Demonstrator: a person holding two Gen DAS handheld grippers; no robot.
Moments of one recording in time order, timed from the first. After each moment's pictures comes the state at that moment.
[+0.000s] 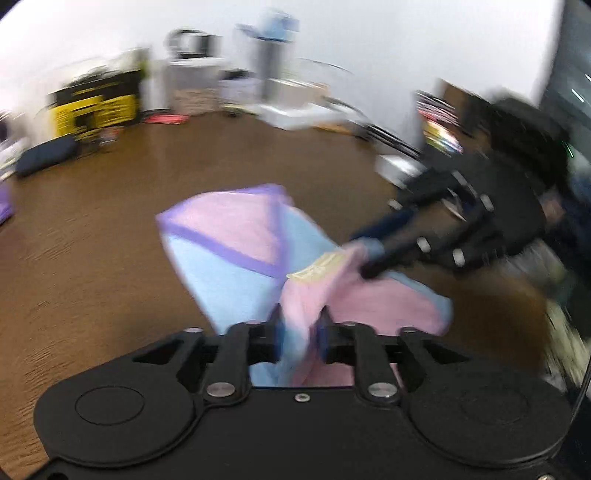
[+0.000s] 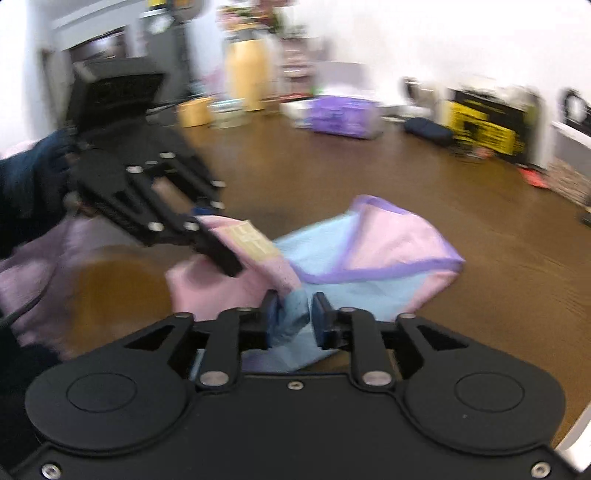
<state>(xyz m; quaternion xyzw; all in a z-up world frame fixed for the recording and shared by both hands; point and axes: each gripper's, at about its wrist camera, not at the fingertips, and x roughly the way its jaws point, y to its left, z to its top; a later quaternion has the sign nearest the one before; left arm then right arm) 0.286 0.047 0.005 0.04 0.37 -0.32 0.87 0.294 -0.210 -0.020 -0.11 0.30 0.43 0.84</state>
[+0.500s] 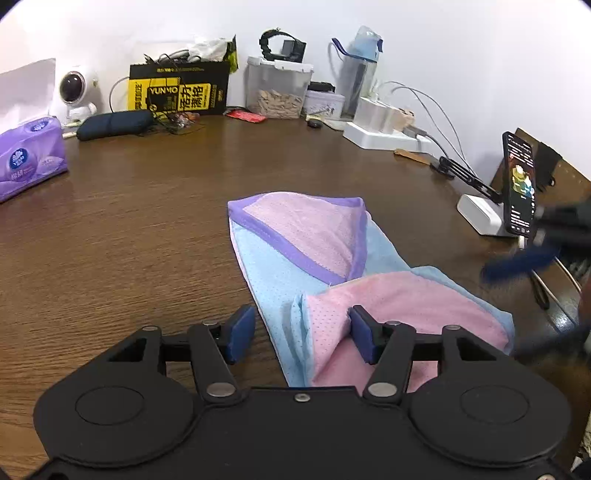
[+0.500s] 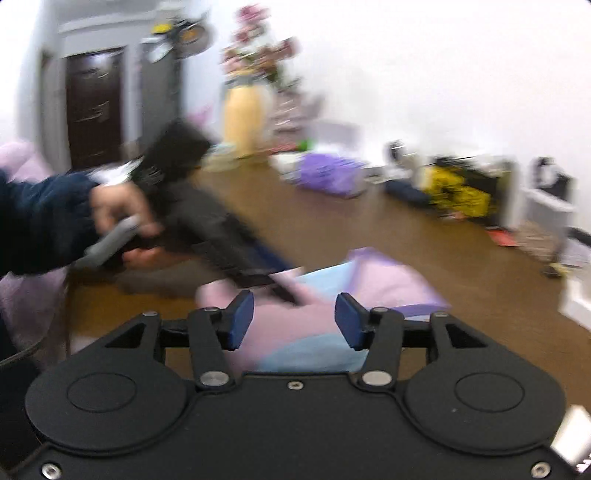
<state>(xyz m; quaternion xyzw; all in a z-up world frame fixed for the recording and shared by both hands) 0.290 0.045 -0.014 0.00 0.36 -0.24 0.90 0.230 -0.186 0.000 -0.16 0.22 0.48 0.84</state>
